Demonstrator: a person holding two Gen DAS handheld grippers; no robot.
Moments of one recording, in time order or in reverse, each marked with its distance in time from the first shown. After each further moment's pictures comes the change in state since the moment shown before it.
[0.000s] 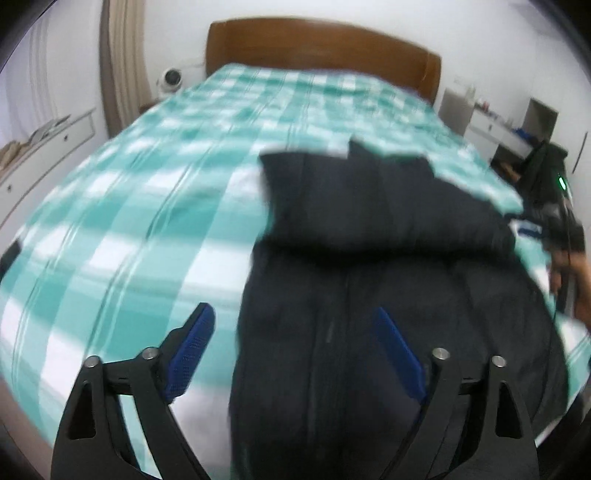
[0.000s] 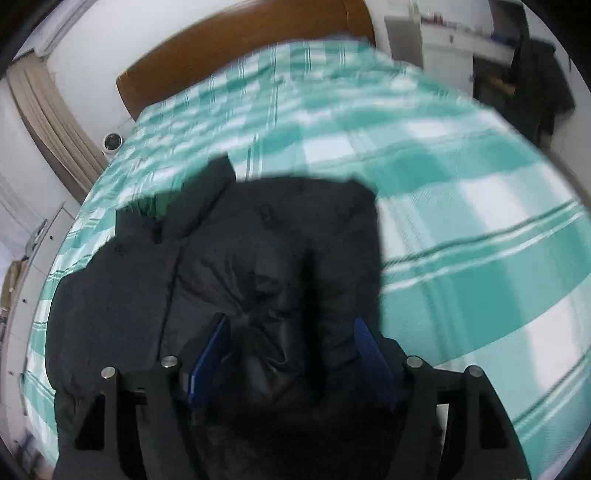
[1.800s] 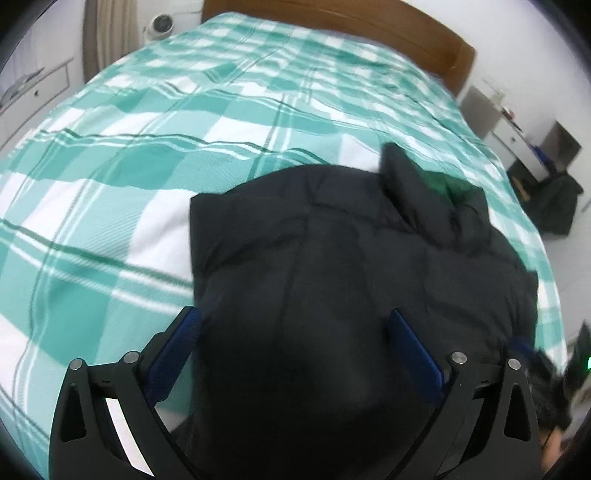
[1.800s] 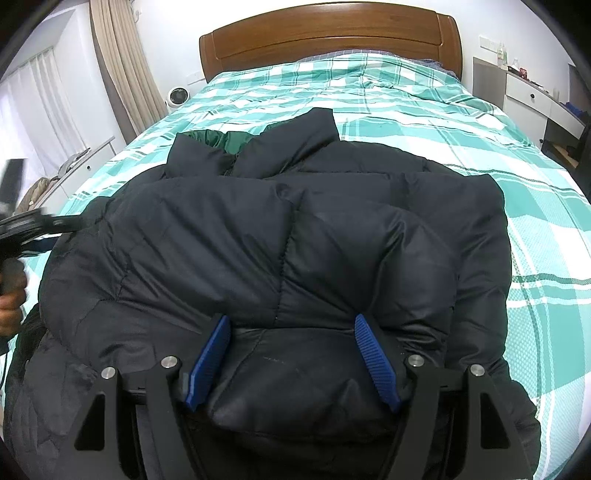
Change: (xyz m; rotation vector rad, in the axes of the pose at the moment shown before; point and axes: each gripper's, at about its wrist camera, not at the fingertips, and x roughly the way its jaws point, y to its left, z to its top) left arm 0.188 -0.001 0.098 -0.116 0.197 -0.061; right arm 0.057 0.055 -0.051 -0.265 0.051 0.149
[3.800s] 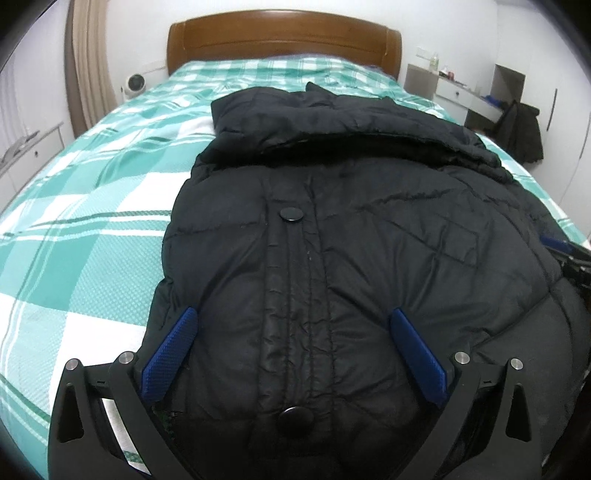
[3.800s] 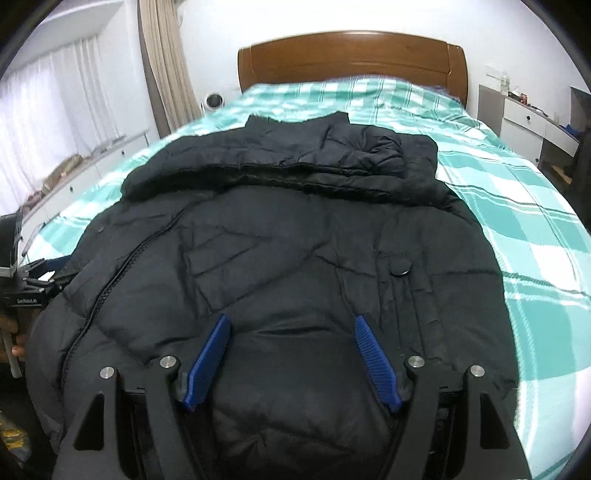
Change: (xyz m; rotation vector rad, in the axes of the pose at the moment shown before) left arm -0.099 0.002 -0.243 0.243 -0.177 0.027; right arm -0.139 0.017 -0.164 -0.084 -0.111 0.045
